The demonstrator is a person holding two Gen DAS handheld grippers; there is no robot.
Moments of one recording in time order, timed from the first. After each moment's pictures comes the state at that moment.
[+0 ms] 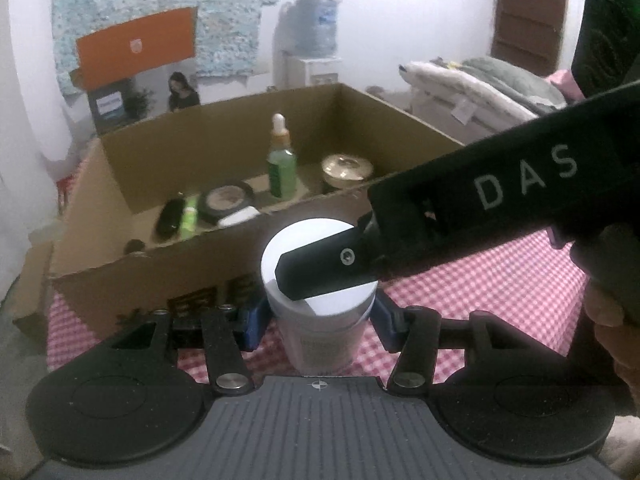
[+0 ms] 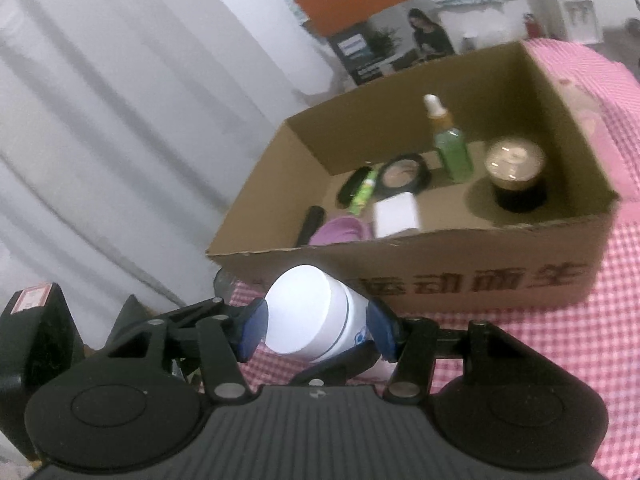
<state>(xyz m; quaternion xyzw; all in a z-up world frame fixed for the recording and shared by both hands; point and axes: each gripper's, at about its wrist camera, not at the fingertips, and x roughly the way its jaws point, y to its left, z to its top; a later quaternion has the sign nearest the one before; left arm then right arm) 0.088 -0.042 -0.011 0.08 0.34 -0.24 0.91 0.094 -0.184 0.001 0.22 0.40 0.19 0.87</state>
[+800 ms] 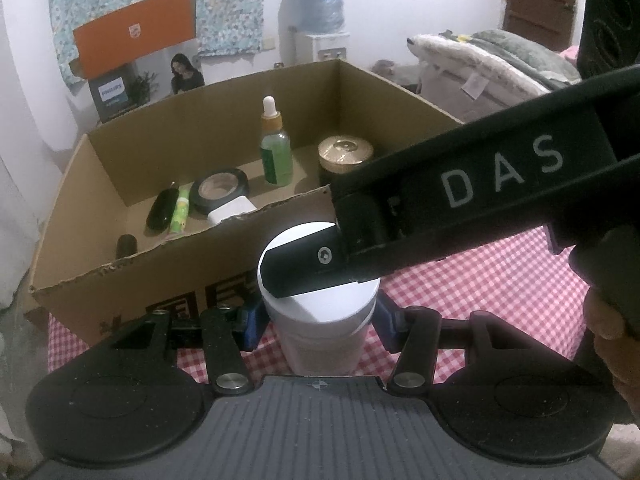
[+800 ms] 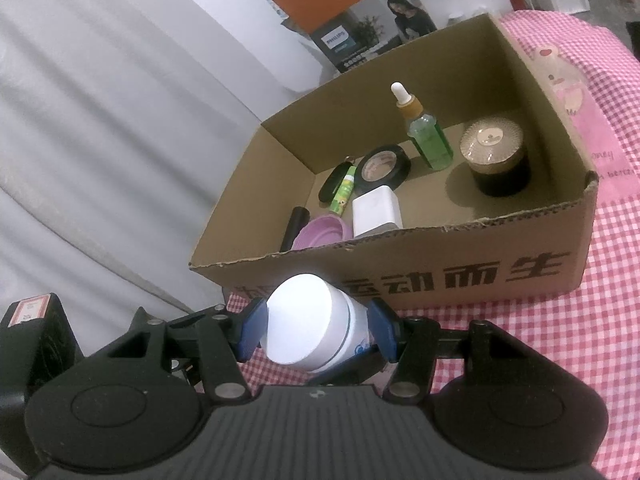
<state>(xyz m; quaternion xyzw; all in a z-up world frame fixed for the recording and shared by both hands) 0.096 -0.069 -0.008 0.10 0.37 -0.21 0.90 0.105 -0.203 -0.011 0.26 0.41 0.19 0.86</state>
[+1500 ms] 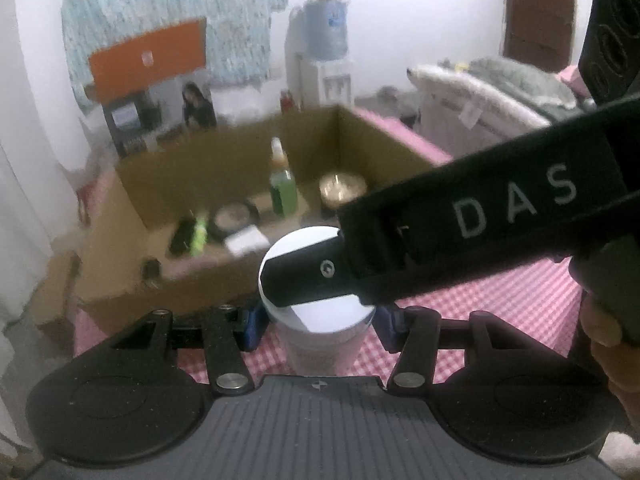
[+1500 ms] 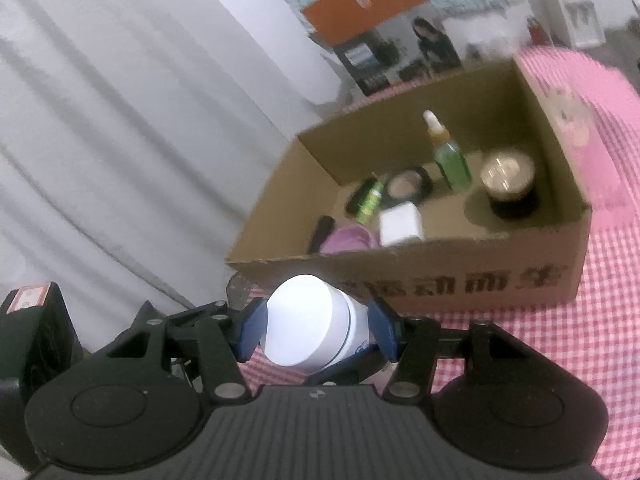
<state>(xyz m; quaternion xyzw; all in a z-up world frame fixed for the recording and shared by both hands) 0.061 -0.061 0.032 0.10 0.33 -0.20 0.92 0.076 -0.192 0.027 0.23 0.37 0.21 0.88</state>
